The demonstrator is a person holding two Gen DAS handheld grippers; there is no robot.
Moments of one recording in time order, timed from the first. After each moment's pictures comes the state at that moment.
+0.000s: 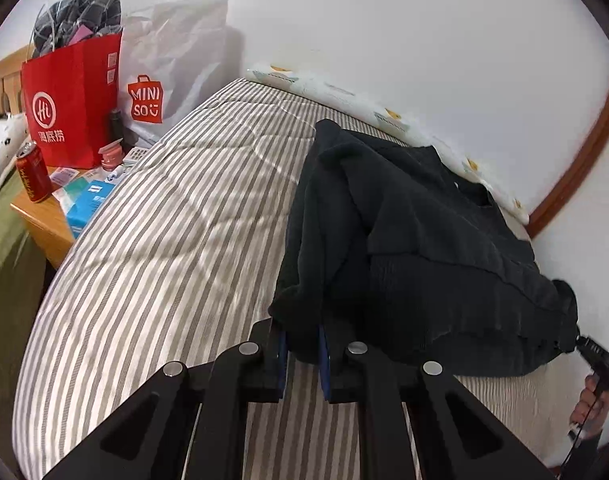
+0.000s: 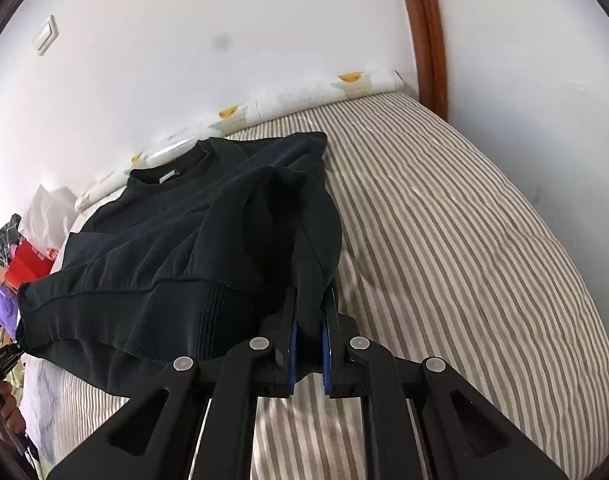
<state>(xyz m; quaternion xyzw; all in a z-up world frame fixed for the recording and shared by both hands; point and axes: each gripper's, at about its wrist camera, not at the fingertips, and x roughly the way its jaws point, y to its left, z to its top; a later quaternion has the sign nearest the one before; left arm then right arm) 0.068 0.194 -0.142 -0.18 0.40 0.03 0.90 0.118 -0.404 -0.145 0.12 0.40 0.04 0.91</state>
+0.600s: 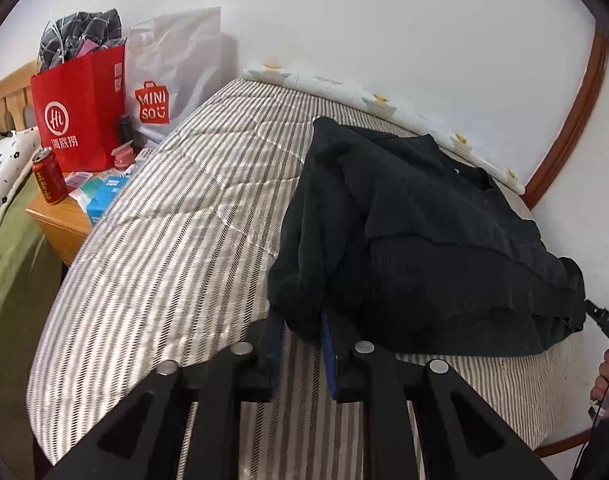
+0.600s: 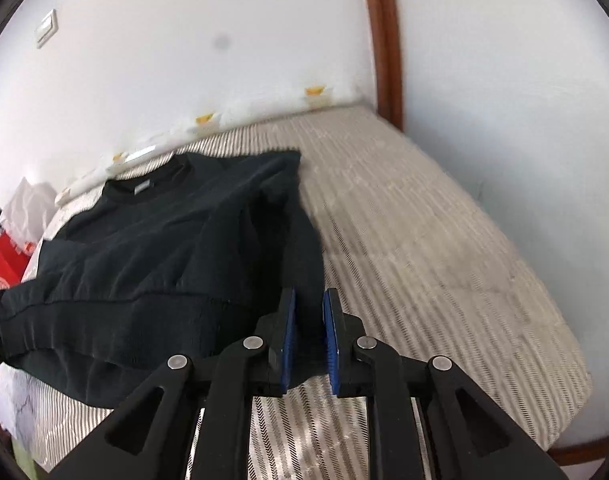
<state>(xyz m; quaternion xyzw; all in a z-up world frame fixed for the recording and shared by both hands) 0.021 0.184 -0.140 -0.14 0.40 0.03 0.90 0.067 -0.411 -0.131 0.09 0.37 -0.03 0.92</state>
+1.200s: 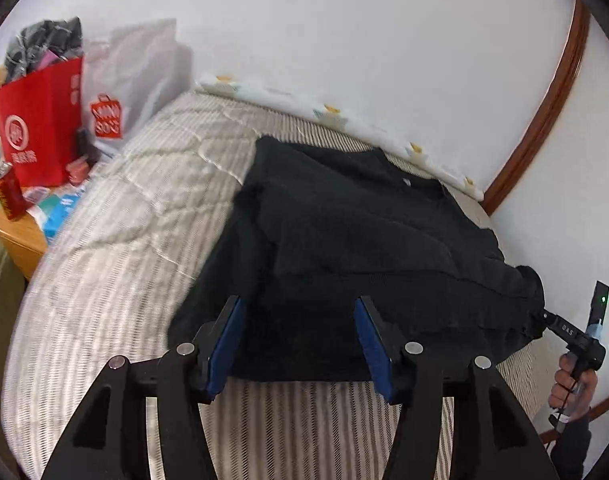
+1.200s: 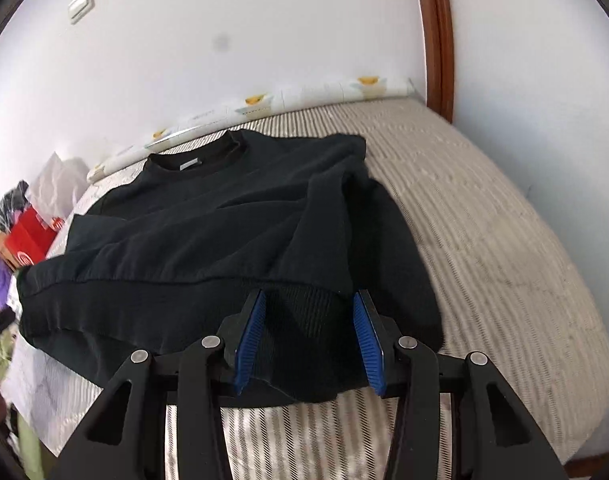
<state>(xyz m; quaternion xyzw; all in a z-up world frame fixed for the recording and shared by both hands) 0.047 0.156 -0.129 -0.17 0.39 -0.05 0.91 0.080 -0.365 -0.145 0.09 0.39 0.05 0.91</state>
